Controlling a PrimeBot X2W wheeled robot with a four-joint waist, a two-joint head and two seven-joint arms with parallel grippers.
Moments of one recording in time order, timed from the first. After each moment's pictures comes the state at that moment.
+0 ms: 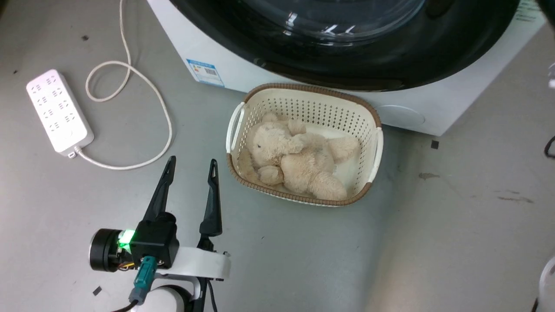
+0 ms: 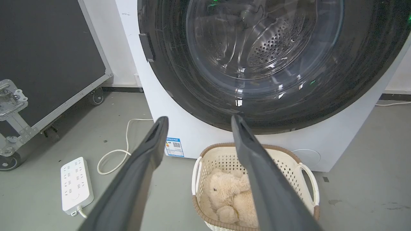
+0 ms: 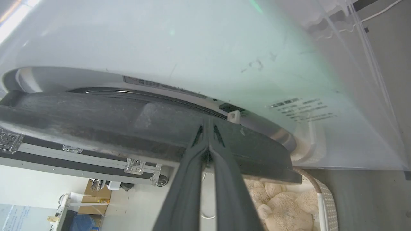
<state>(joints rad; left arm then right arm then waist) -0.12 0.05 -0.16 -0.08 -0.02 0.10 -0.19 -1.07 -0.16 -0.43 0.65 0.74 0.13 0.60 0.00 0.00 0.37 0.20</state>
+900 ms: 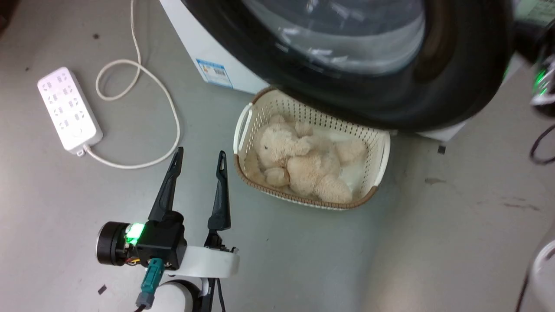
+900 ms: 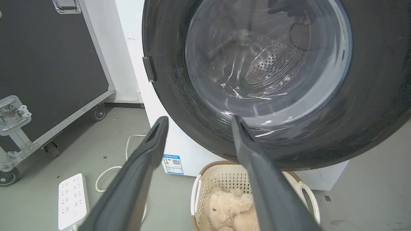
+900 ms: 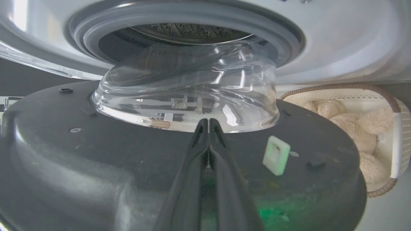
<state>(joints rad) -0.16 0.05 -0.21 -0.08 -0.03 0.12 -0.24 -1.18 -0.12 -0.63 0.80 0.78 0.13 1.03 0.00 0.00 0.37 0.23</state>
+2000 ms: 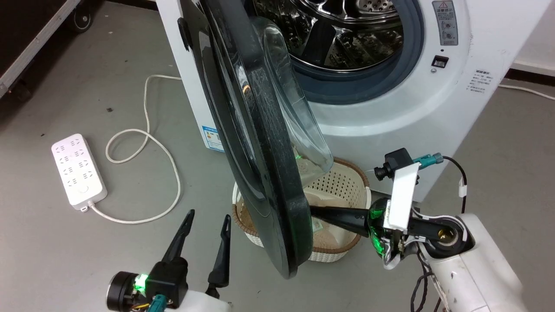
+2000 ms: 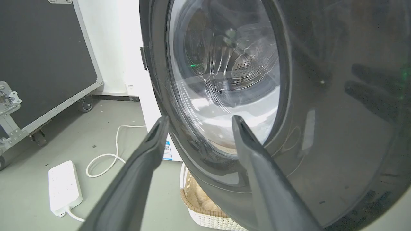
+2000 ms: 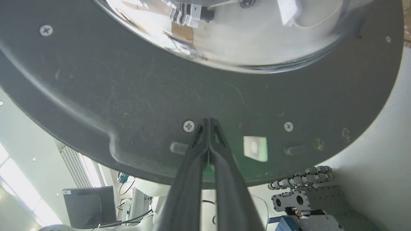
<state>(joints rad) 0.00 0.08 -0.21 0.04 -0.07 0.03 -0.26 -0.53 -0.05 0.22 0.50 1.48 0.13 0.99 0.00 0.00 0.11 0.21</state>
